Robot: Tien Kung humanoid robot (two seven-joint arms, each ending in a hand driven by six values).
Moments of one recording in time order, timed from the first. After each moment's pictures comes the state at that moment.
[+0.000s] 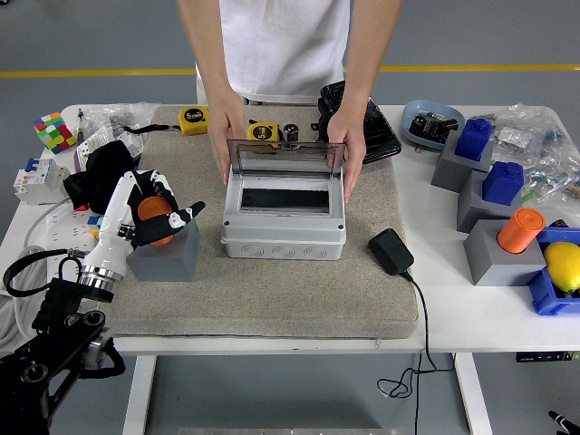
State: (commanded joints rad) left arm -0.23 0.22 -1.01 -1.10 1.08 0.26 -0.61; right arm 0.13 -0.24 1.07 0.22 -0.62 -0.04 -0.14
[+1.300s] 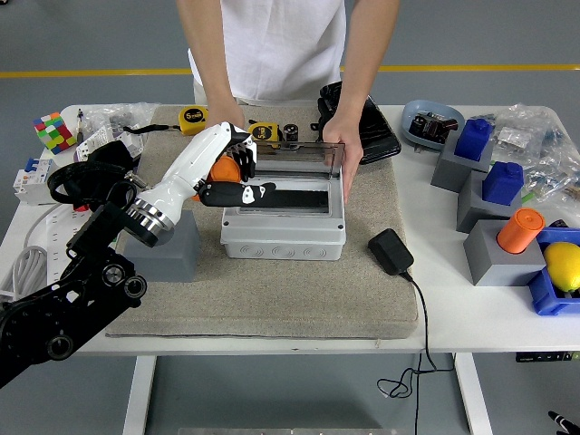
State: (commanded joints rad) left arm -0.53 0.30 -0.75 -1.35 1.61 0.31 -0.10; right arm 0.13 -0.24 1.05 0.22 -0.61 -0.04 -0.14
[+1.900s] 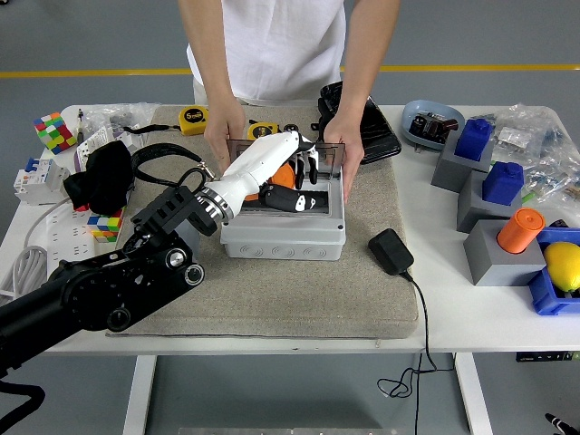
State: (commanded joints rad) left arm -0.75 0.17 -0.52 -1.16 1.56 0.35 -0.04; right arm 0.13 -0.23 1.04 0.22 -0.60 -0.04 -0.14
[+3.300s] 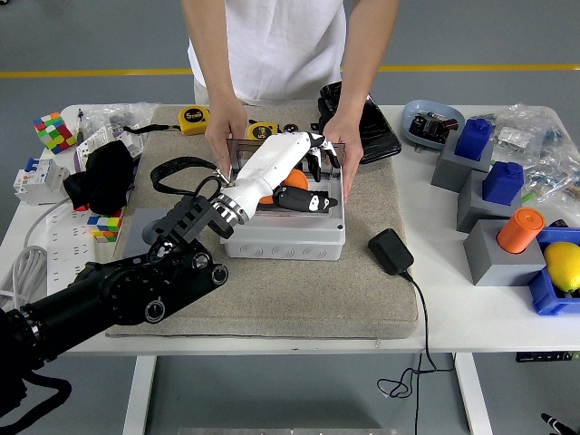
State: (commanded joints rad) left arm -0.78 0.08 -0.45 -0.95 1.52 0.52 -0.21; right arm 0.13 -0.22 1.03 0.23 -0.60 -0.05 -0.13
